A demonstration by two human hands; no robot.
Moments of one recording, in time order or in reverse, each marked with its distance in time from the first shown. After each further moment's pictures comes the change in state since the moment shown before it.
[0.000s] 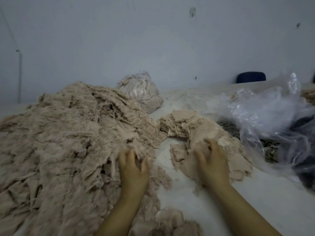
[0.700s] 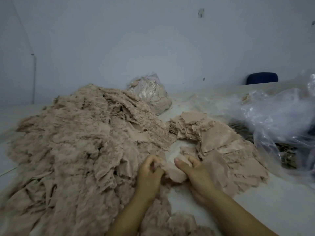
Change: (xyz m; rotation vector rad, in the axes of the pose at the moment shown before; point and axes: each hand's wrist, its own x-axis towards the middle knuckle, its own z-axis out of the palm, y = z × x) left_hand -0.003 0.008 -0.005 -0.567 -0.341 -0.123; right_hand -0.031 -0.029 0.046 0.996 -0.553 0.317
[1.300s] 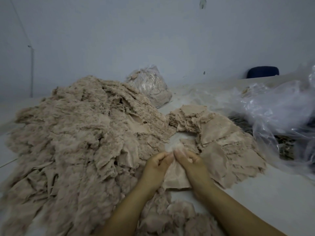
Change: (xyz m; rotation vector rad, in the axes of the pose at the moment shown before) left_hand -0.007 0.010 0.009 -0.034 -0.175 -0.171; right_hand -0.012 0.003 0.004 -0.174 0.023 -0.177
